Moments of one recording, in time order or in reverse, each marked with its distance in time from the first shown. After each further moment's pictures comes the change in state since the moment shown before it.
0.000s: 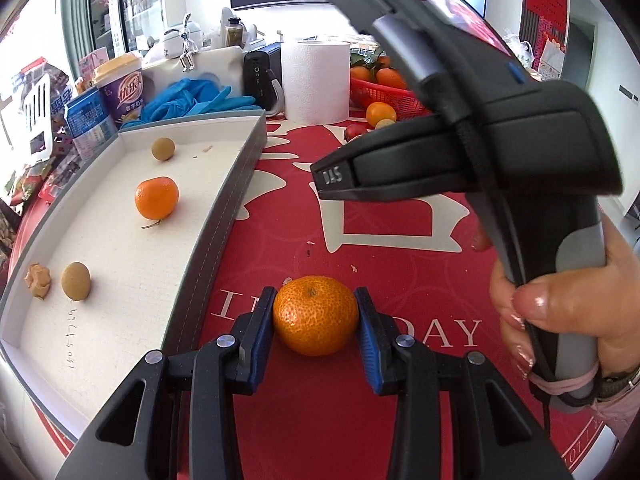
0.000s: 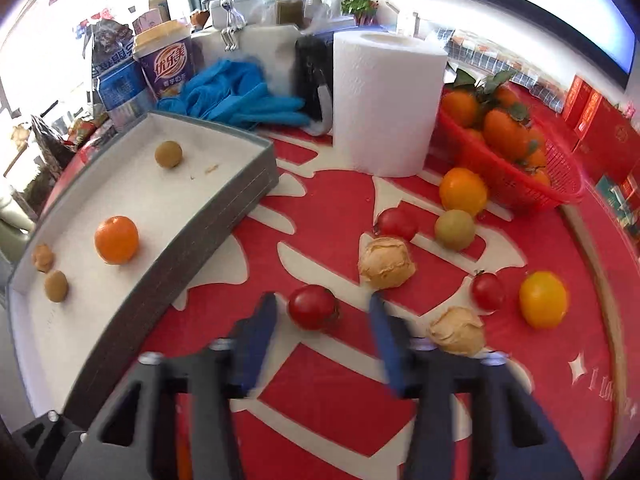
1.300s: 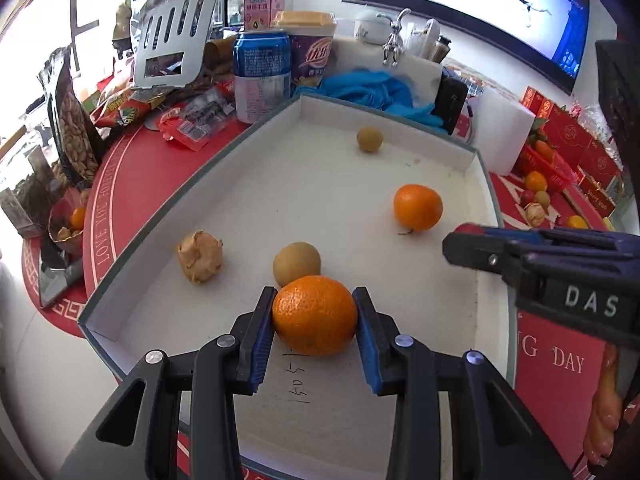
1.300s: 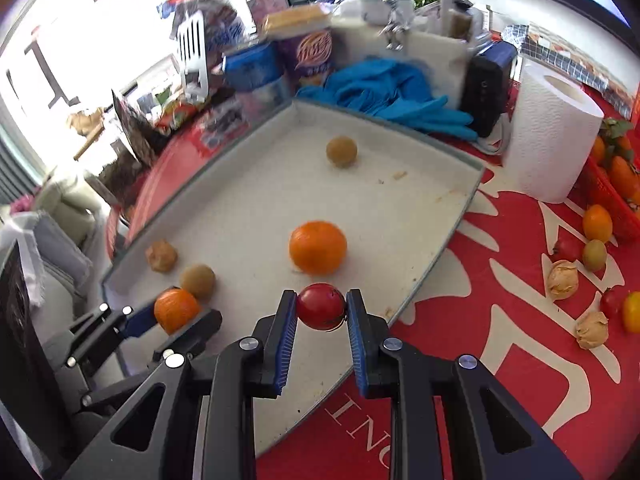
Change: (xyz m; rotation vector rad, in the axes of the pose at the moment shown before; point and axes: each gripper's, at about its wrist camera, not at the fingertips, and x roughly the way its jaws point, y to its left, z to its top) left arm -0.015 0.162 -0.004 -0.278 0.004 0.149; right arm -0.008 0.109 0.017 -0.076 0.070 0.242
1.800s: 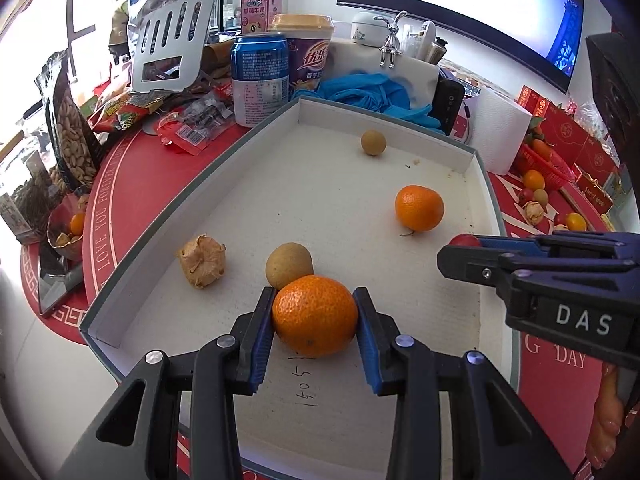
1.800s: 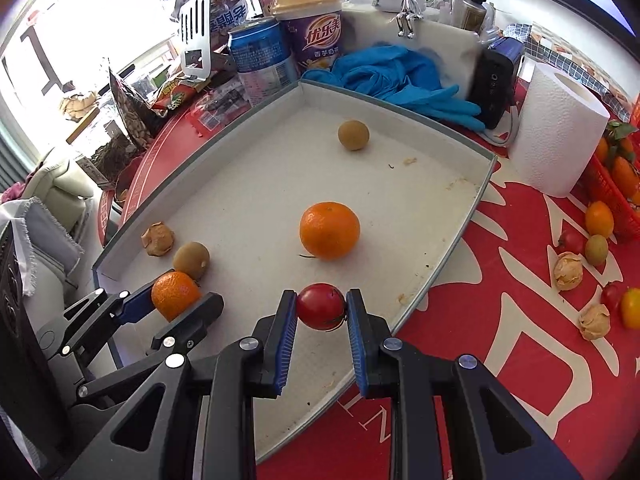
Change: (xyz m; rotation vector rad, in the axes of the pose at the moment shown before) left arm 0.001 0.000 -0.001 0.014 -0.004 -0.005; right arm 0.007 0.009 0.000 -0.010 0.031 -0.035
